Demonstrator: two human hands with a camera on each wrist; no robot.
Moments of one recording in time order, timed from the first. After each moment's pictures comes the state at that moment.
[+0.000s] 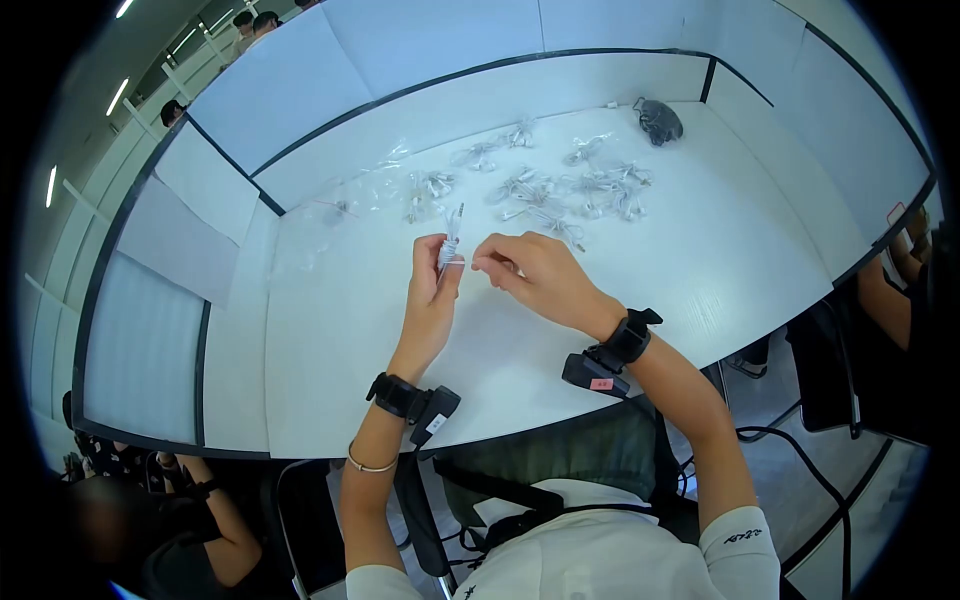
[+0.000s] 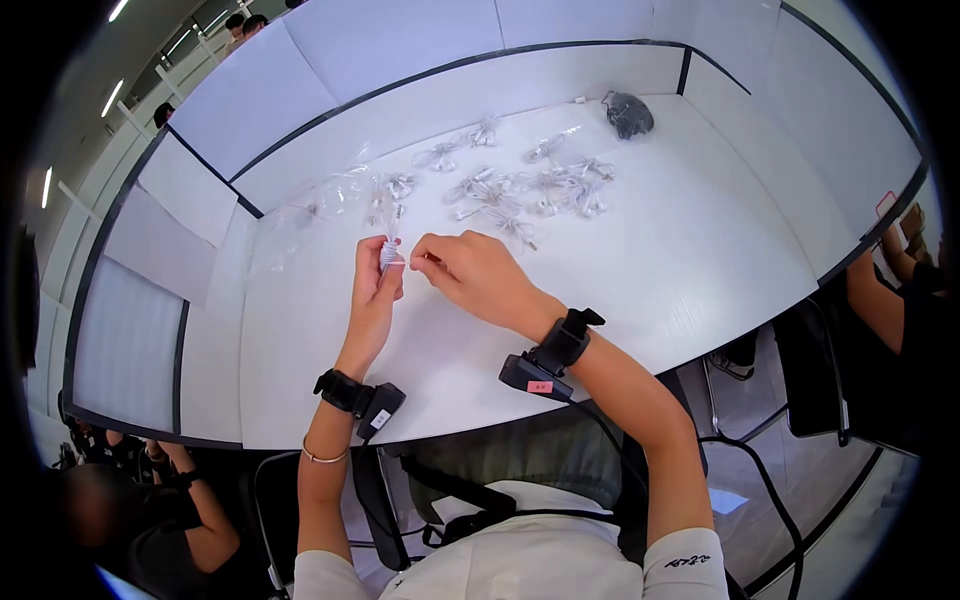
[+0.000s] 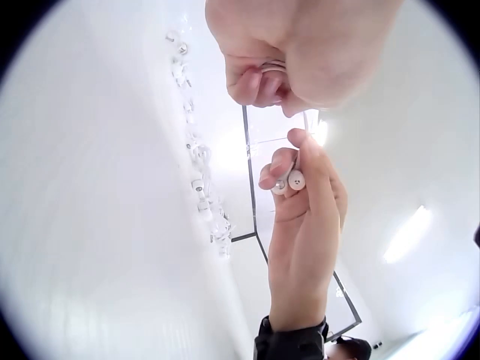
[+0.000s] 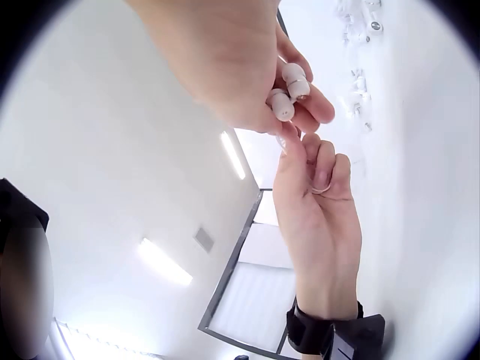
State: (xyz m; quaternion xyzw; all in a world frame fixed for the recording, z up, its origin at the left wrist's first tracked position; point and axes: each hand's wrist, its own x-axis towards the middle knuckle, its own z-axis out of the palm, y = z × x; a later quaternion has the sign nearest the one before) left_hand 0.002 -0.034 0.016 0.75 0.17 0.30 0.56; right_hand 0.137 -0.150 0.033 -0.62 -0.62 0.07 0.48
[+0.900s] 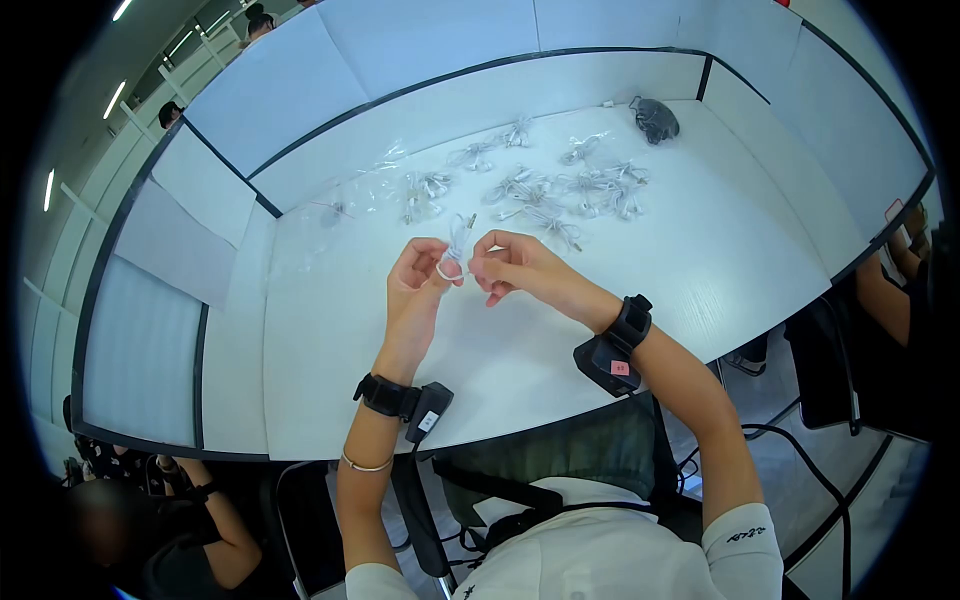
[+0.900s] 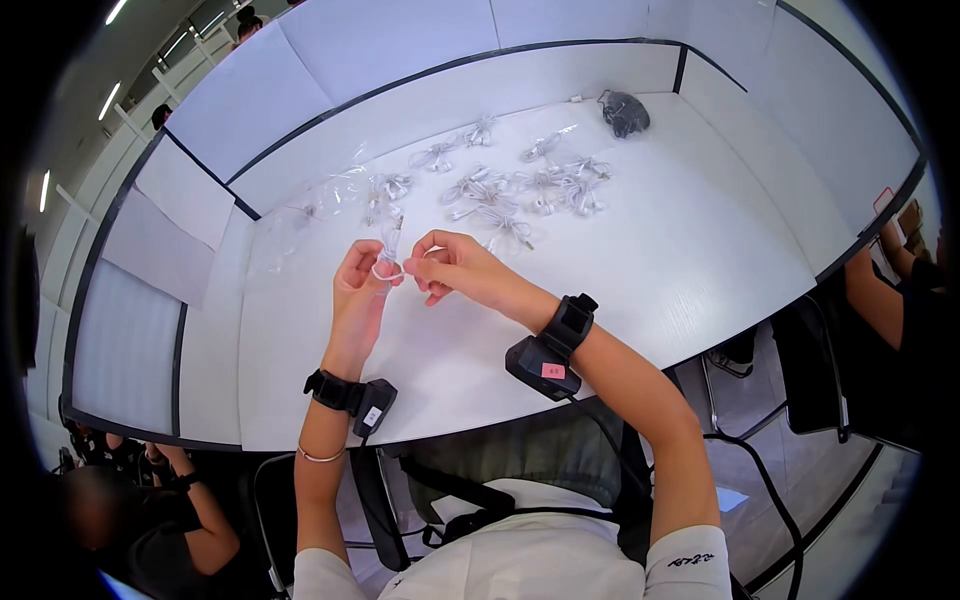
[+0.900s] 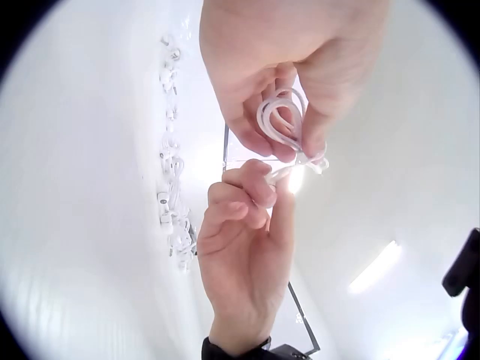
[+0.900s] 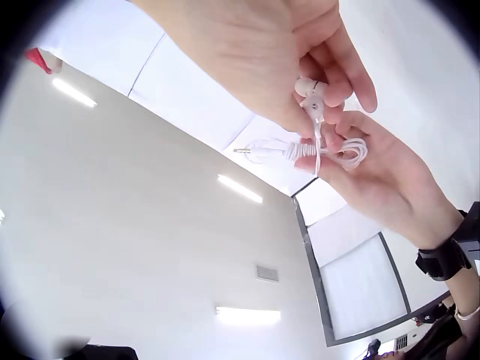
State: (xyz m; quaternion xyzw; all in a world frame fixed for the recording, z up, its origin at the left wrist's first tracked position) left_hand -0.001 -0.029 0.023 0.61 0.14 0.30 0.72; right_hand 0.141 -0.143 0.024 -0.45 -0.42 0.50 0.61
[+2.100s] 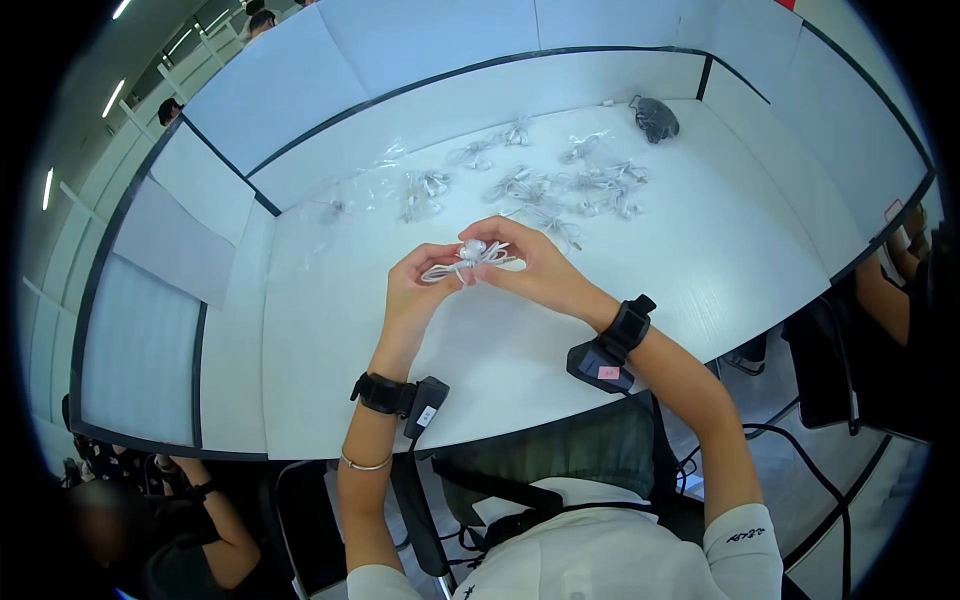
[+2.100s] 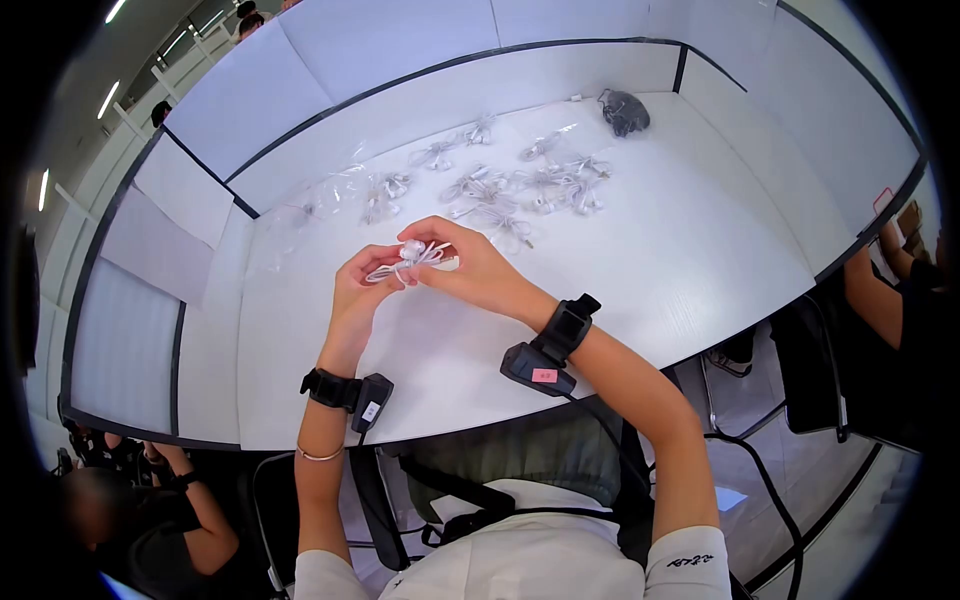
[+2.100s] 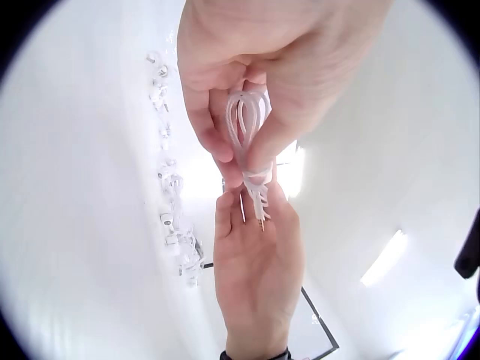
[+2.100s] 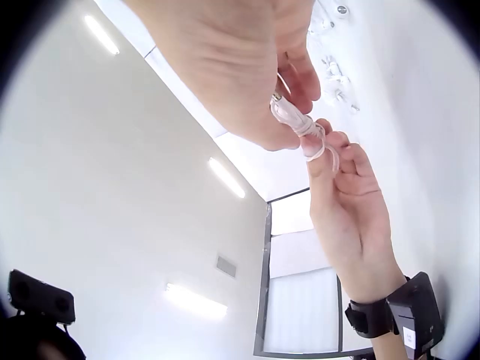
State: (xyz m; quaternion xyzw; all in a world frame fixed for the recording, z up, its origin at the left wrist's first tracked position) left_hand -0.003 -0.020 0.022 0.70 0.17 0.25 0.64; right_hand 0.142 -0.143 0.021 -0.50 -0.55 0.26 0.61
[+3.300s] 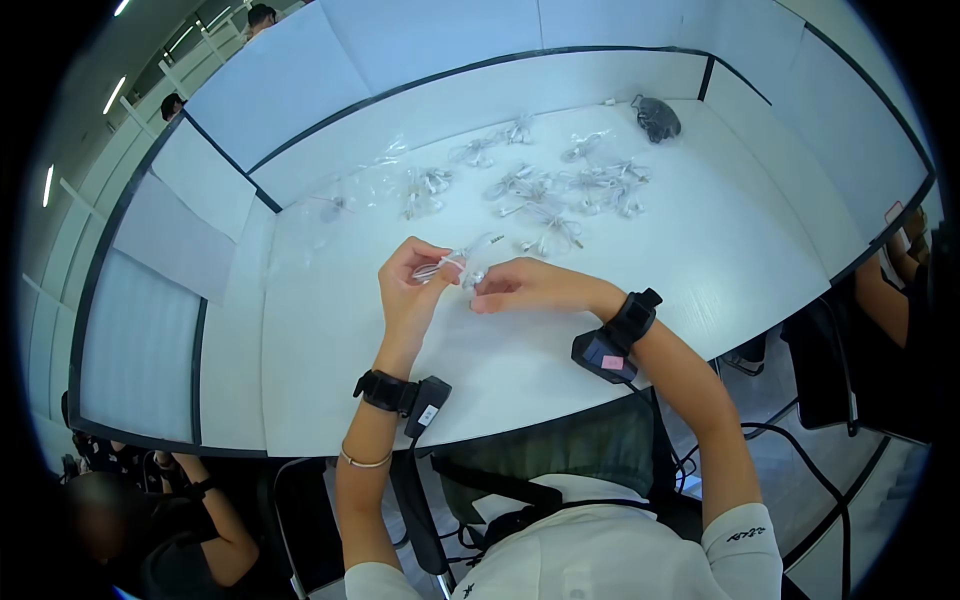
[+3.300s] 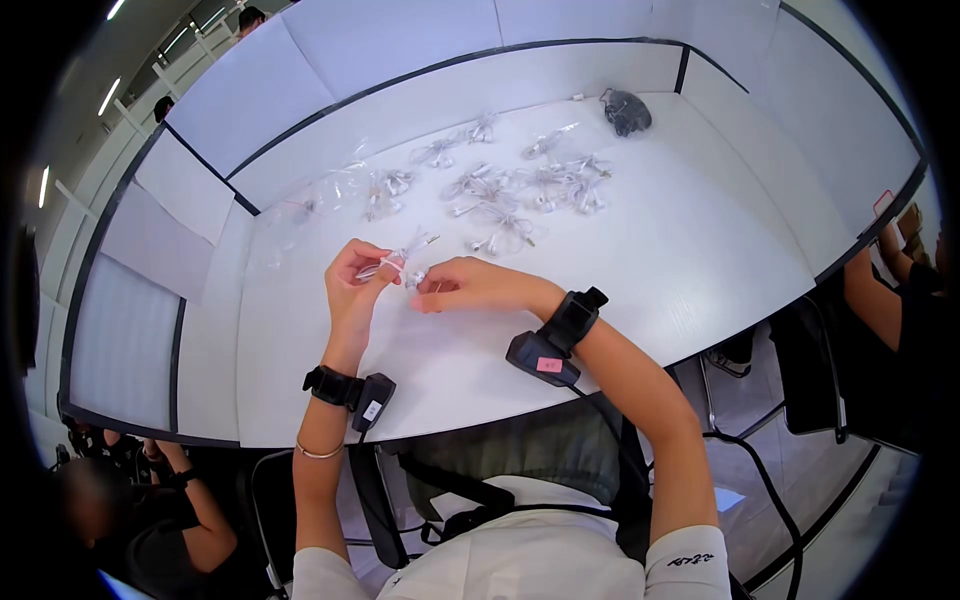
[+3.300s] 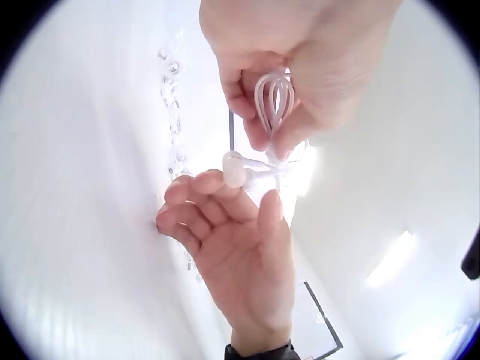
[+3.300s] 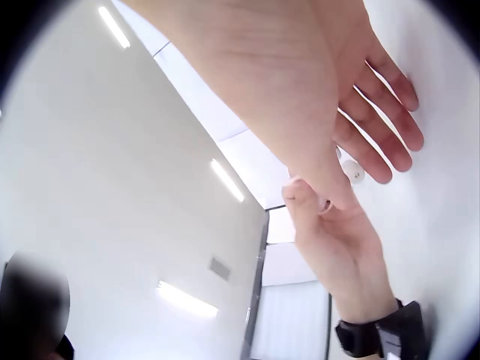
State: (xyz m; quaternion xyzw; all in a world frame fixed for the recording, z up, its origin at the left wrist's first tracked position) left_hand -0.004 -0.024 0.023 0.71 0.15 0.35 0.59; right_hand 0.151 -0.142 0.003 -0.53 -0.61 0.40 0.44
